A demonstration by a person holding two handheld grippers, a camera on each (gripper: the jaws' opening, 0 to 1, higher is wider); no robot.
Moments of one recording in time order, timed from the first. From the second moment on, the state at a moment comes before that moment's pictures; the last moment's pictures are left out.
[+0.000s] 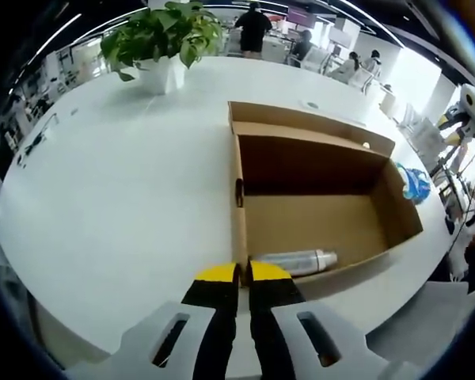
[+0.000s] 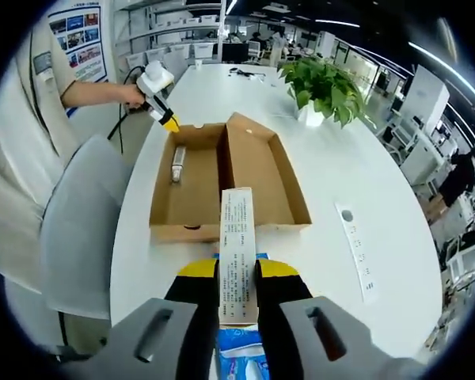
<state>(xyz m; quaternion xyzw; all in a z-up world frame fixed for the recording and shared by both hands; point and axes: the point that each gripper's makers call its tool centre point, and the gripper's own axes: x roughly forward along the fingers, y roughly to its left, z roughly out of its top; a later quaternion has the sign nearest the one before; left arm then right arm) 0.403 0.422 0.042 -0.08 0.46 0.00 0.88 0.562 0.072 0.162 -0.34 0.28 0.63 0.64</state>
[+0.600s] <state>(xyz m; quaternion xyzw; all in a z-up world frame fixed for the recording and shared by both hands) 0.404 0.422 0.042 -0.08 0.47 0.01 0.88 0.609 0.019 0.140 -0.37 0.30 0.59 0.66</state>
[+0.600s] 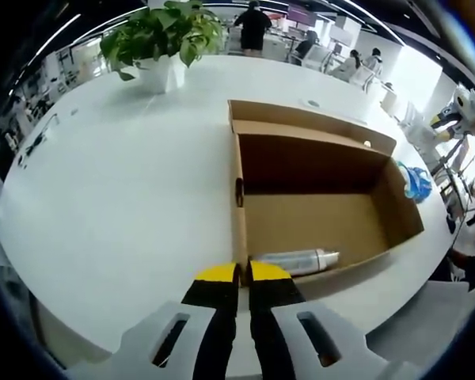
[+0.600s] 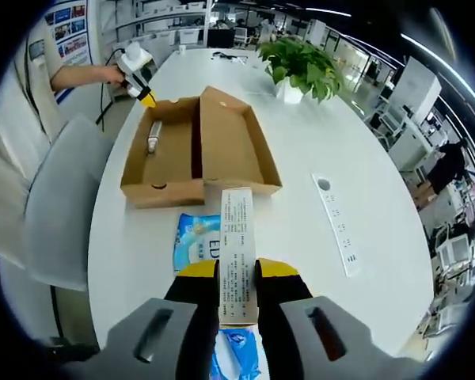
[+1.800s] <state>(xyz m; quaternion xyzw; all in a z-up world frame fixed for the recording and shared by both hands) 0.407 0.423 0.040 -0.08 0.47 0.01 0.88 0.667 -0.062 0.059 -0.42 0.37 0.56 0.62</state>
